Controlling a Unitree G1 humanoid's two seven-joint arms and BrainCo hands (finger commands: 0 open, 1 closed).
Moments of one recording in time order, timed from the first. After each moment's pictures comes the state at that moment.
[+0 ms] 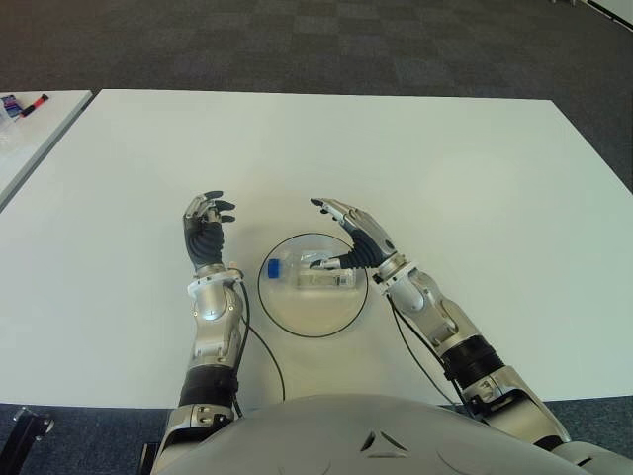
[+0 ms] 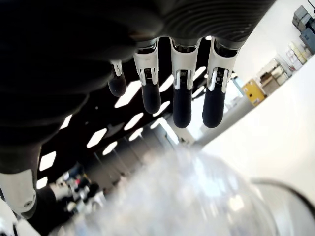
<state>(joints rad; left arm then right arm) 0.06 -0.07 0.10 0.27 -0.06 -0.45 0.27 -0.15 -0.28 0.40 0.22 -0.61 -0.45 -0.15</state>
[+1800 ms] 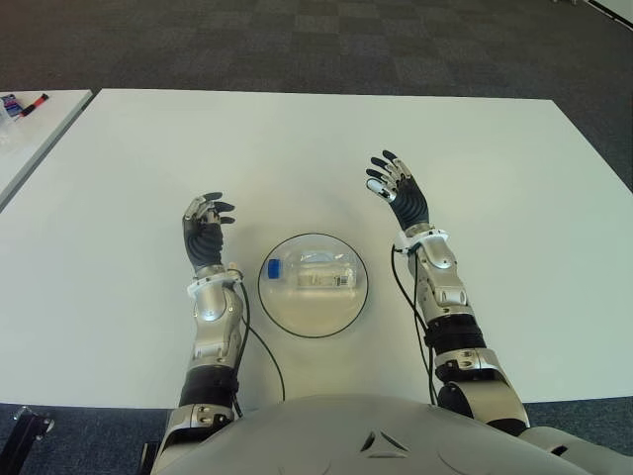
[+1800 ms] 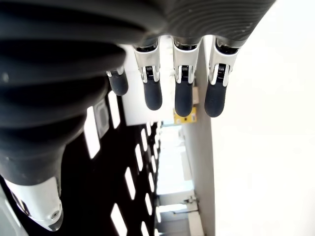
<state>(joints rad) 0.06 -0.07 0.10 0.28 -0.08 -0.45 0.27 -0.25 -0.02 -0.04 0.37 0.23 -0.08 0.17</state>
